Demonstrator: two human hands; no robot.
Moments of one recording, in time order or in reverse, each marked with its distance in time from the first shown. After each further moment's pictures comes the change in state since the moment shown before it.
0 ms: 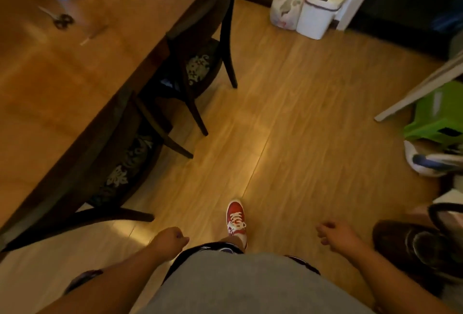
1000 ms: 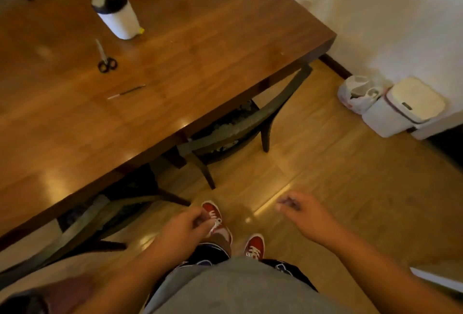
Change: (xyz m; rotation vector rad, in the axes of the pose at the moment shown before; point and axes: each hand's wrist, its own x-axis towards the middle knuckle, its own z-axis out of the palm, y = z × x) left_hand 0.033 0.338 -0.255 -0.425 0.383 0.202; right_hand 0.133 -0.528 -0.136 -0.488 -0.376 -0.703
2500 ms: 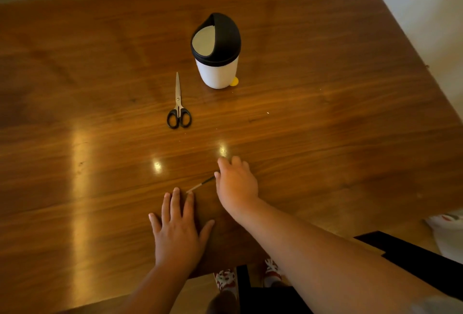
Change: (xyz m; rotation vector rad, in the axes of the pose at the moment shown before) left_hand 0.247 -0.075 -0.211 0.281 0.502 -0.392; right_hand 0.396 -0.357 0.149 -0.722 0.095 -0.539
